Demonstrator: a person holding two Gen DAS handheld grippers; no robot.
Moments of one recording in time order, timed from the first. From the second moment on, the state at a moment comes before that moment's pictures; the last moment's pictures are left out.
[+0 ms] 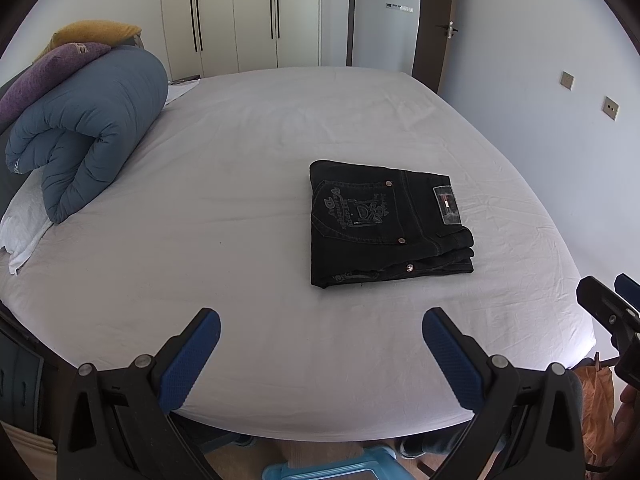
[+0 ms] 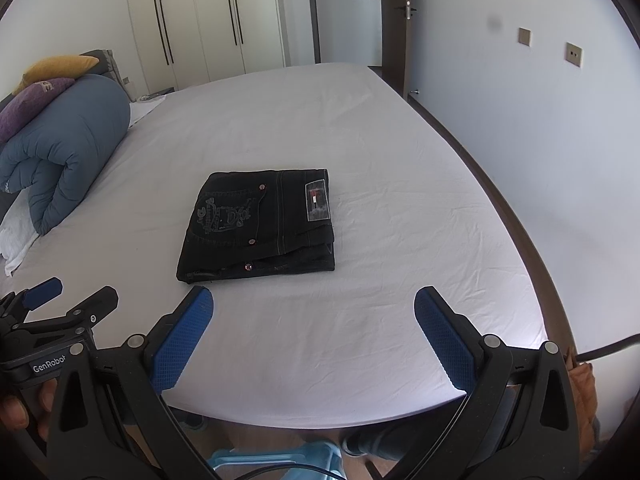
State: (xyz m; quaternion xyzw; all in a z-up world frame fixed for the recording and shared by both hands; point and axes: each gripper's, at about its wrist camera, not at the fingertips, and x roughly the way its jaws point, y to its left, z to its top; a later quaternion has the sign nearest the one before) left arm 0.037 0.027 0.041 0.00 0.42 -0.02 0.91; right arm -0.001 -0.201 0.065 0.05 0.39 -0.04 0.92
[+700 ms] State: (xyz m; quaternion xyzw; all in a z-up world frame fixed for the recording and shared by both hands) left arm 0.037 0.028 0.038 0.00 0.42 -0.02 0.91; right arm -0.006 -0.193 0.054 0.05 0.39 -0.04 0.92
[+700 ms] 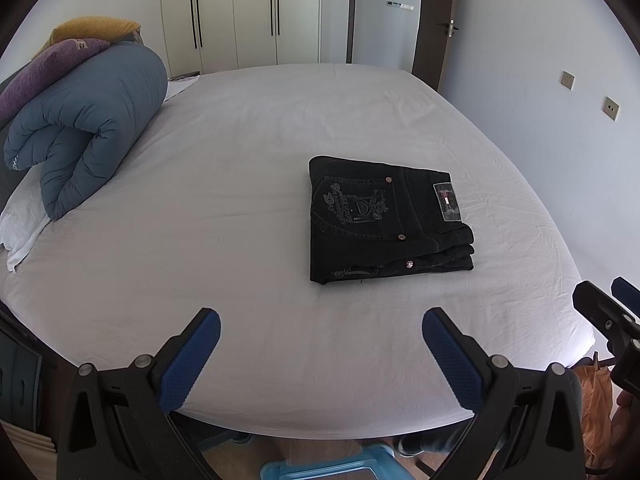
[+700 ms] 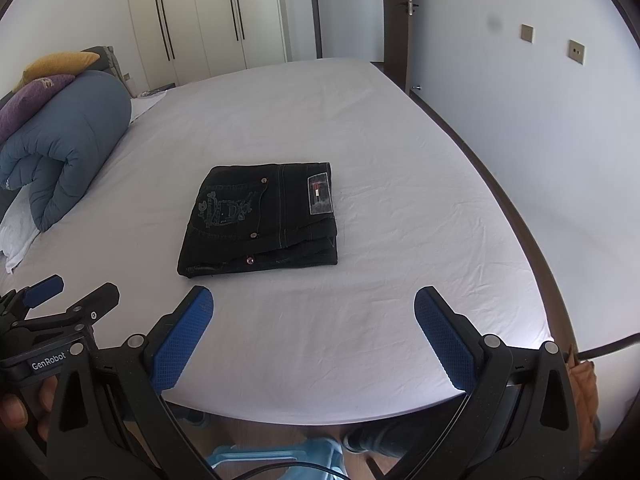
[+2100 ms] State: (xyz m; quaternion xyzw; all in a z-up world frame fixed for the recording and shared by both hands) left arm 0.033 0.033 0.033 0.00 0.43 -0.02 0.90; right arm -0.001 -0.200 0.044 0.06 0.41 -0.03 0.91
